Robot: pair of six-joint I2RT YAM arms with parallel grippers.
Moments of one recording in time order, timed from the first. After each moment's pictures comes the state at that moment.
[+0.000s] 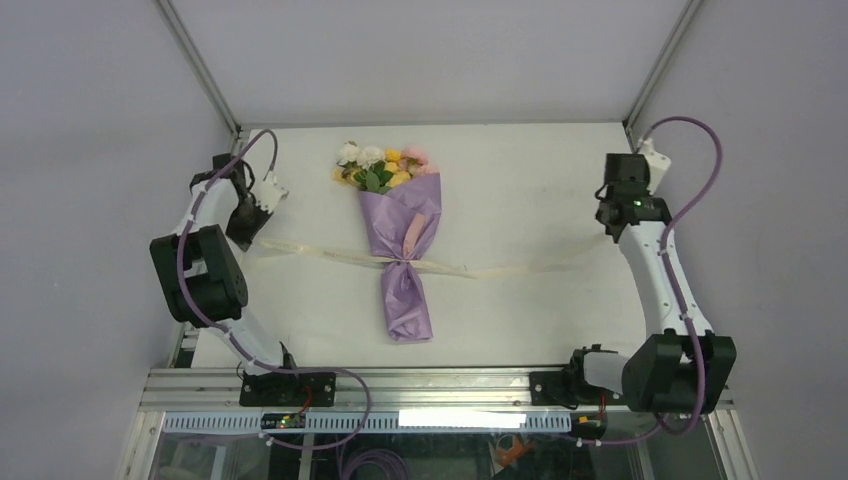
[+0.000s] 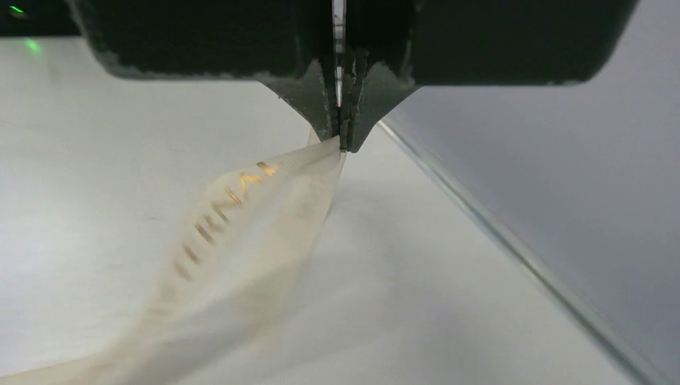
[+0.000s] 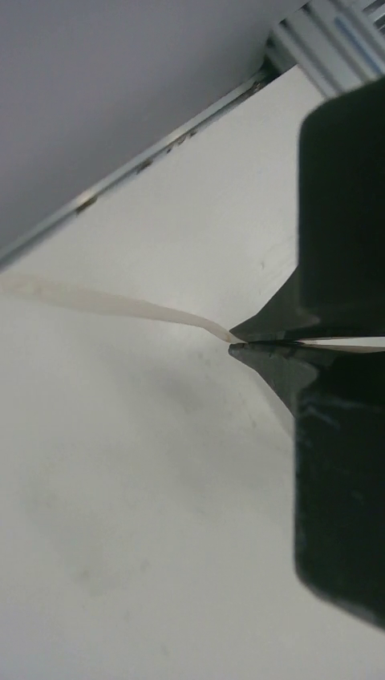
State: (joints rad) left arm 0.30 1.76 1.25 -0.83 -0.12 0.84; right arm -0.11 1.22 1.10 -0.73 0.52 0.36
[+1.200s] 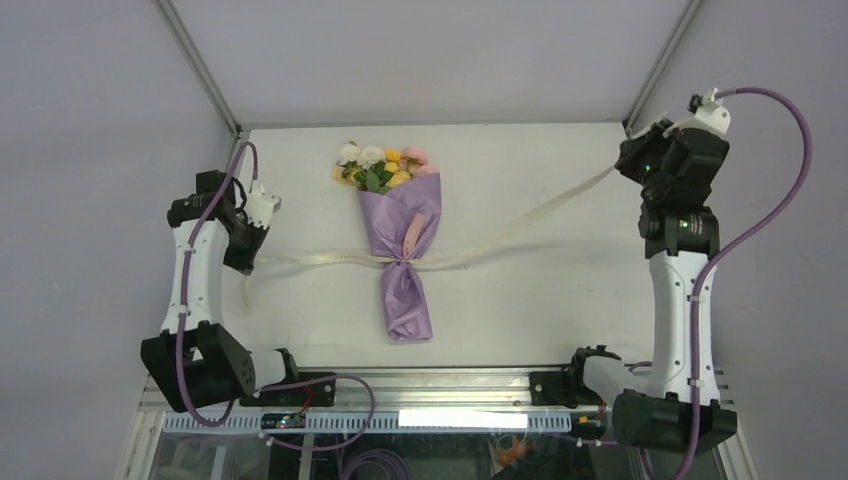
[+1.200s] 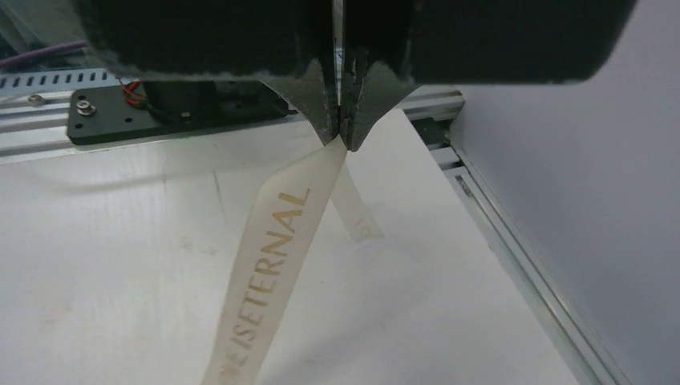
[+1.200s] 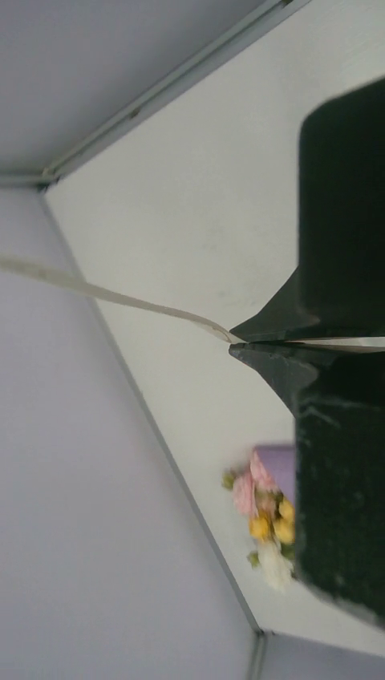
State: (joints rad) left arm 0.21 1.24 1.21 -1.24 0.03 0.56; right arm -0.11 1.08 1.38 -0.47 -0.05 0.40
